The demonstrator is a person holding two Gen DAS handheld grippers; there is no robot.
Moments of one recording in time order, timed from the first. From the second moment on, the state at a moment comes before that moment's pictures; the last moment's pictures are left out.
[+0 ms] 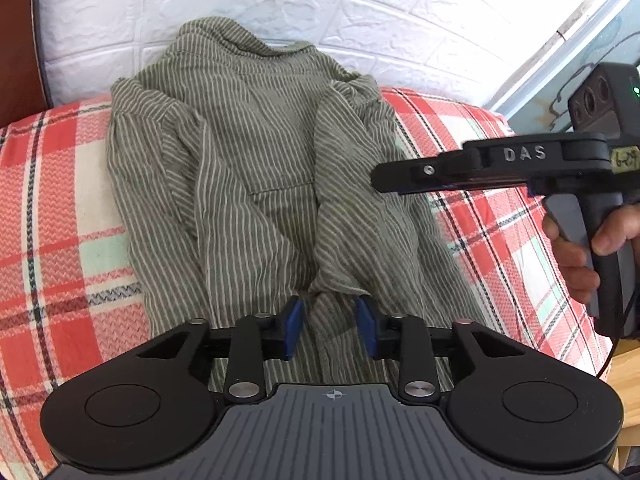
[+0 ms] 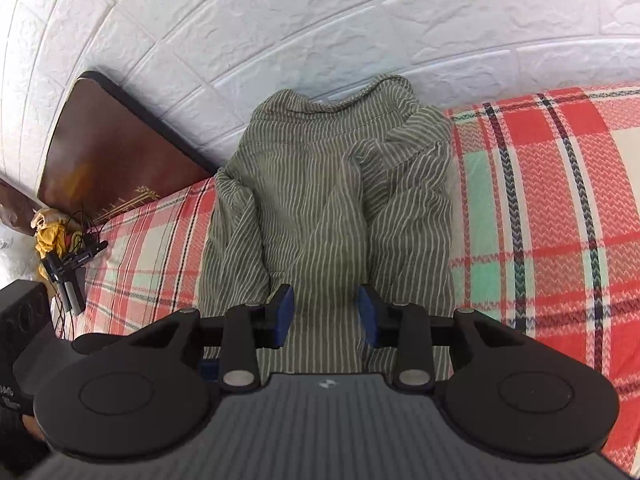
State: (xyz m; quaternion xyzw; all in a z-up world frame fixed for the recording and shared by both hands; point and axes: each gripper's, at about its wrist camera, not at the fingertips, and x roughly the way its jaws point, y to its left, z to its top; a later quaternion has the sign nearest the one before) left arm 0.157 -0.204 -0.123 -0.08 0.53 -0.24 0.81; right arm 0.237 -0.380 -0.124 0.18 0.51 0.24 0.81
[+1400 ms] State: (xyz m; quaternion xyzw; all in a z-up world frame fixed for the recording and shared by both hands) left arm 0.160 -0.149 -0.095 -0.12 0.49 -0.17 0.85; right arm 0.277 -0.396 -0.103 0.21 0.44 0.18 0.85
